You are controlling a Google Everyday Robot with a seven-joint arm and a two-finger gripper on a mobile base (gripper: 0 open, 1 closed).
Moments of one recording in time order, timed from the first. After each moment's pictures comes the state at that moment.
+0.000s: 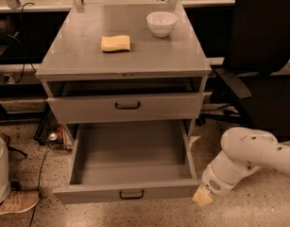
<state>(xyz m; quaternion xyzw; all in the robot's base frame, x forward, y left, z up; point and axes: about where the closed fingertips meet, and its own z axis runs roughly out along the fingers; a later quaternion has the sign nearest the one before) 0.376 -0.181 0.566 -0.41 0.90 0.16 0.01</state>
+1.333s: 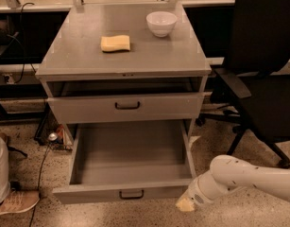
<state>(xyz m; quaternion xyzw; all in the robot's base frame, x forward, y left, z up) 0.397 -0.141 0.448 -0.42 0.87 0.22 0.09</state>
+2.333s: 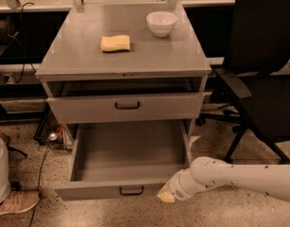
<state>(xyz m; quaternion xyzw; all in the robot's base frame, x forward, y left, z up) 0.443 -0.076 0.419 -0.47 0.84 0.22 0.17</state>
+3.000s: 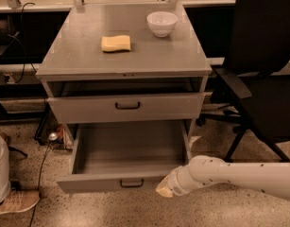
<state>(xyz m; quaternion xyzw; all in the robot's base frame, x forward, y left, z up) 0.467 -0.073 0.414 -0.48 0.83 0.20 0.20</state>
